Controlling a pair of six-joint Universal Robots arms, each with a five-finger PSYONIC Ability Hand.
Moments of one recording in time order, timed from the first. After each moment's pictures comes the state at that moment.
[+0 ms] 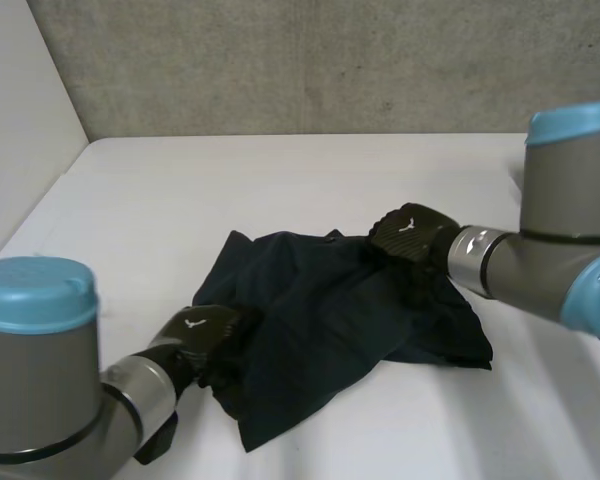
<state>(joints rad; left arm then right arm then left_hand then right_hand) 4.14 -1.83 -1.81 3.09 -1.51 3.05 1.96 -0.95 1.15 0.35 1.19 2.42 0.31 0.31 0.31 0.31 0.13 0.53 0.53 0.53 0.53 0.36</state>
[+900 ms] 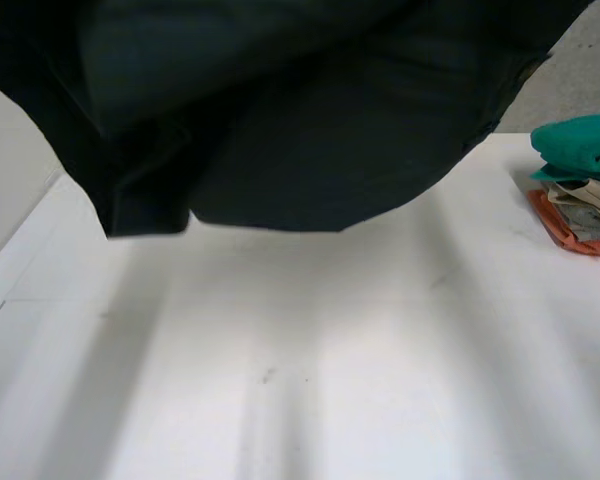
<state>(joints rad) 4.22 -1.43 -1.00 2.79 -1.56 3.04 1.82 -1.65 1.02 0.11 1.08 2.70 1.12 1.19 1.17 1.20 0.97 1.08 1.16 1.18 1.20 0.95</state>
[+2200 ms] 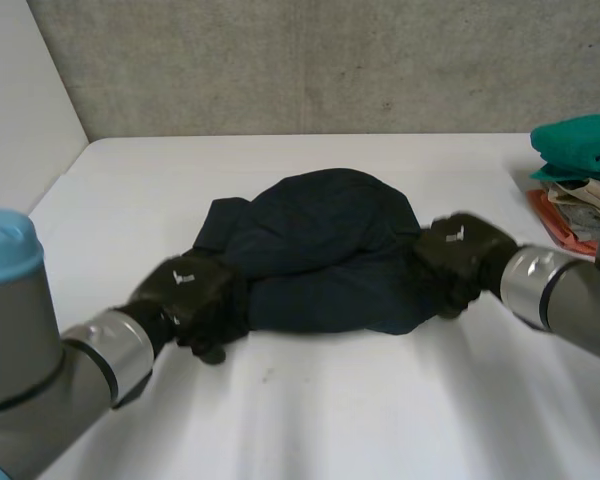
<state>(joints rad) 4.24 -1.74 -1.78 3.08 -1.41 3.32 1.86 -1.25 1.50 0.30 1.21 2.52 0.64 0.64 0.64 0.64 0.46 0.72 0.72 0.72 0.72 0.55</state>
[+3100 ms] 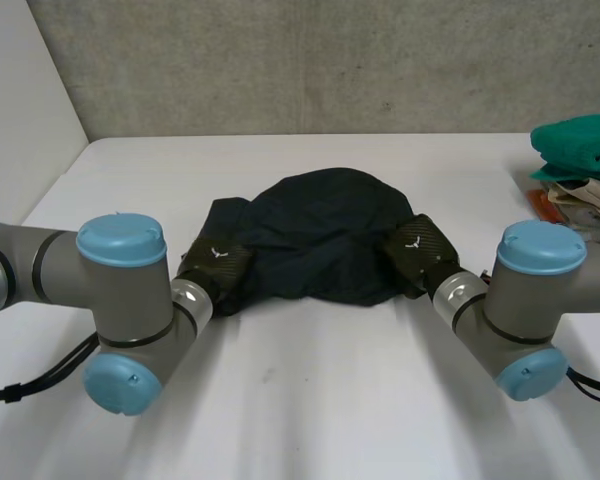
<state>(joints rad) 4.19 -2.23 -1.42 3.31 -1.57 3.49 1.95 -0.85 1.47 -0.38 1.32 2.50 1.13 1.14 1.13 1.14 0.96 0.69 0.70 0.70 0.70 0.51</state>
